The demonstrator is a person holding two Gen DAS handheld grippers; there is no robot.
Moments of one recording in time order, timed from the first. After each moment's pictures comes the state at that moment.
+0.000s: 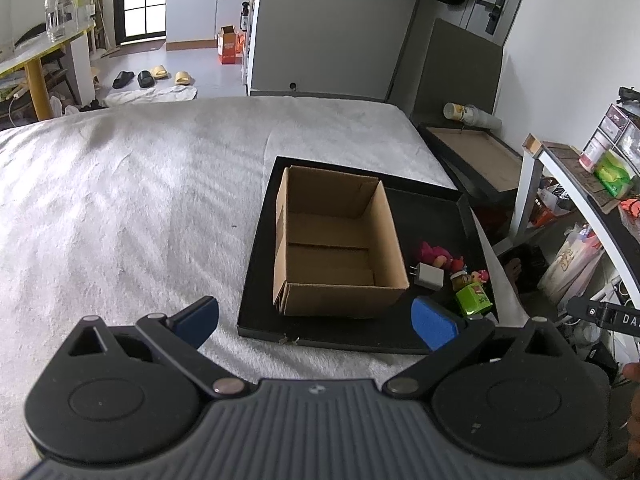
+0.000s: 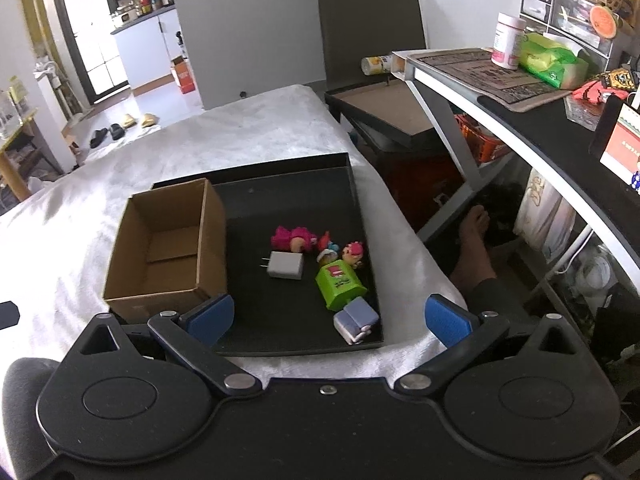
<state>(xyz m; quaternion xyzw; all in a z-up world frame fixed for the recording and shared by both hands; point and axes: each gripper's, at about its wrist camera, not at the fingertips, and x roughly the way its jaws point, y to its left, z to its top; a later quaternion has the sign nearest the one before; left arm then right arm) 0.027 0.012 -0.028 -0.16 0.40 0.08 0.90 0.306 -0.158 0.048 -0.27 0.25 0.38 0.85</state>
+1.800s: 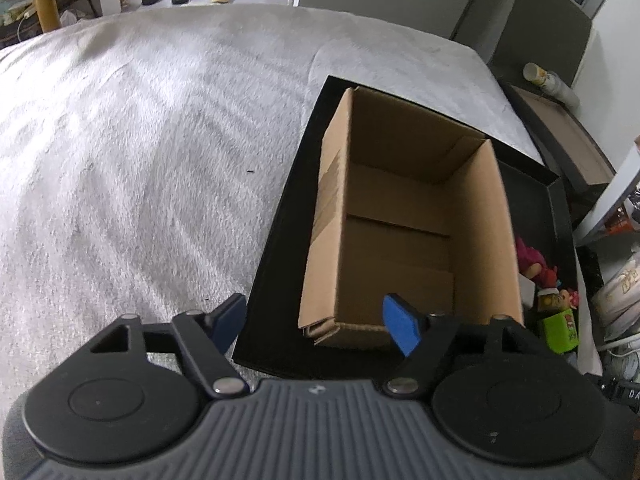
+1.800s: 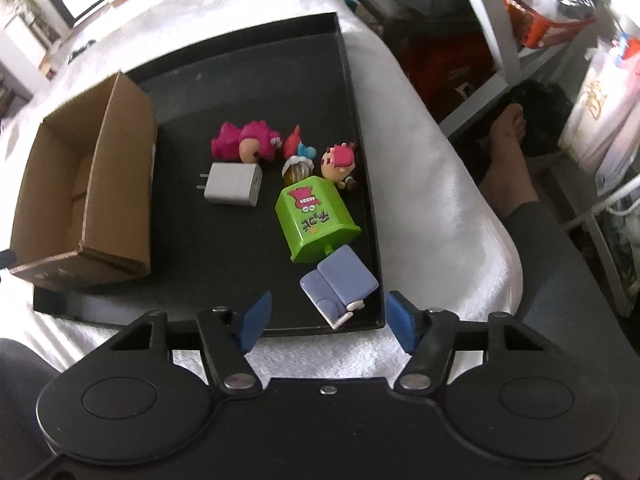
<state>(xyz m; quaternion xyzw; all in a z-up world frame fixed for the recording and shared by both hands) 0.146 0.056 -0.155 -0.24 0.48 0.15 0.83 0.426 -0.095 -0.052 -0.31 0.42 0.33 0.78</state>
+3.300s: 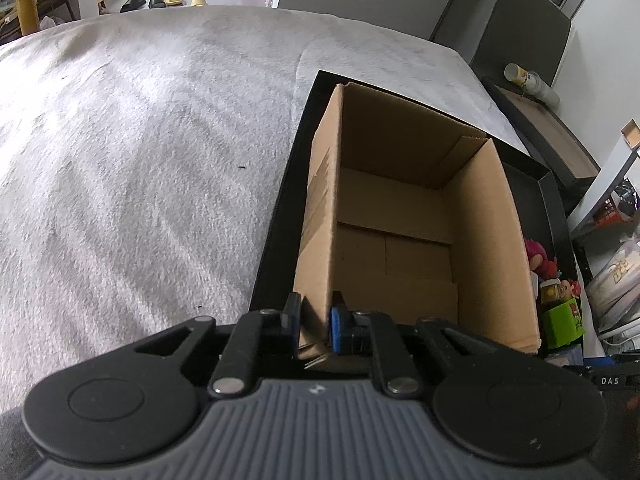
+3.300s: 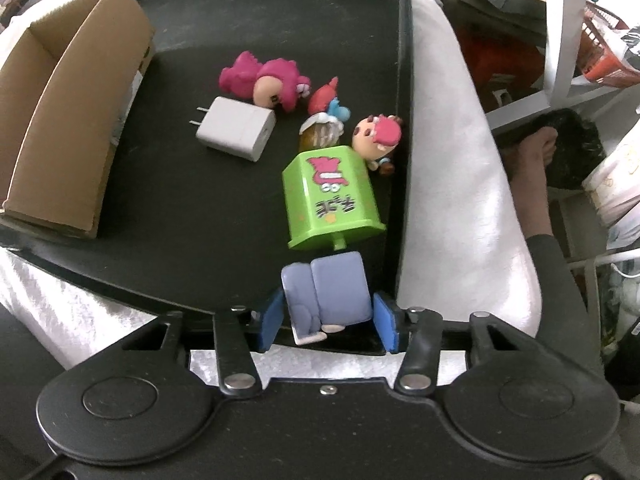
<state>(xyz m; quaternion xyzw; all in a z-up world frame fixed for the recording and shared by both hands) 0.139 0.067 -0.179 -0.26 0.44 0.13 0.85 0.437 -0.059 -0.097 -0.42 0.42 0.34 0.73</state>
